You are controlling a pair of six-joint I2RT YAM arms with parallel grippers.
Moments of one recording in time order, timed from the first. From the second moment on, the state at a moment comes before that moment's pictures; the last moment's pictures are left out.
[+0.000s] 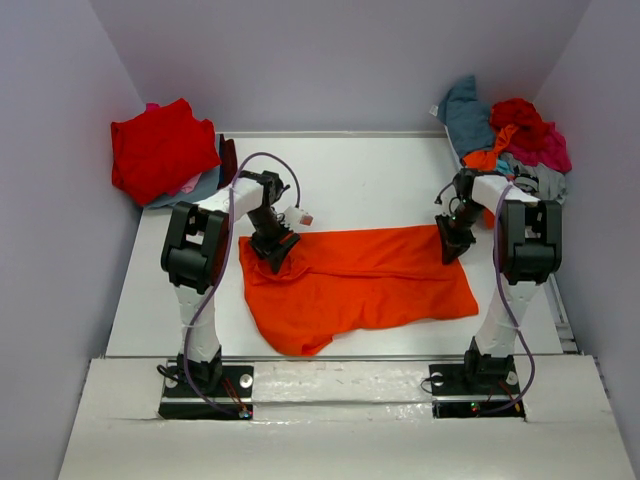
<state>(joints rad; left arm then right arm) -0.33 2.03 1.46 -1.12 0.32 0.53 -0.04 2.01 1.43 -1.08 -0.19 -0.15</state>
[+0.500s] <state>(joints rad) -0.33 2.03 1.46 -1.18 0.31 0.58 -0.04 2.02 1.43 -1.08 -0.19 -0.15</state>
